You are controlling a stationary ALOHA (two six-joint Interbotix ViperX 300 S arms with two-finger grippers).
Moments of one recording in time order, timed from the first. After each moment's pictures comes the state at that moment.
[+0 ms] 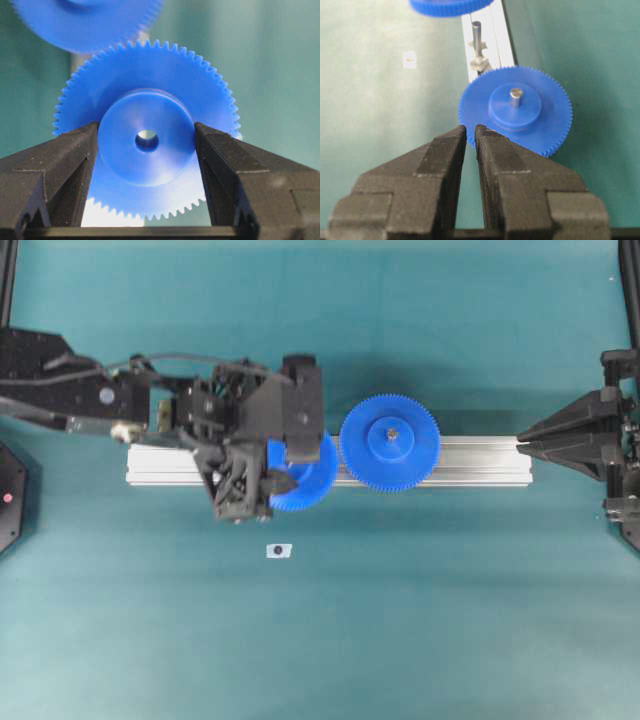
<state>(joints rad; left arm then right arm) 0.06 -0.08 0.43 0.02 0.38 0.04 -0.08 -0.98 1.16 0.02 0.25 0.06</state>
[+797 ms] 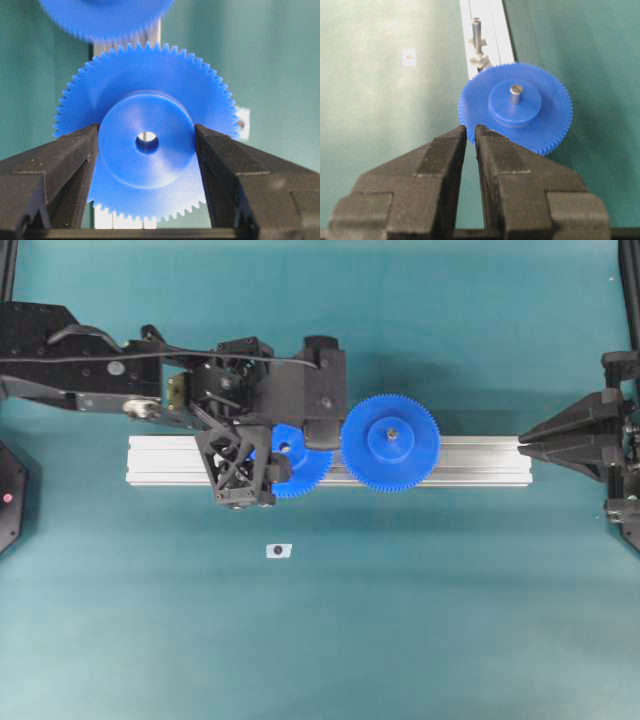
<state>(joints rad) 0.07 -0.03 0.30 0.02 0.64 0.07 -0.08 -0.99 1.18 0.02 0.24 0.06</state>
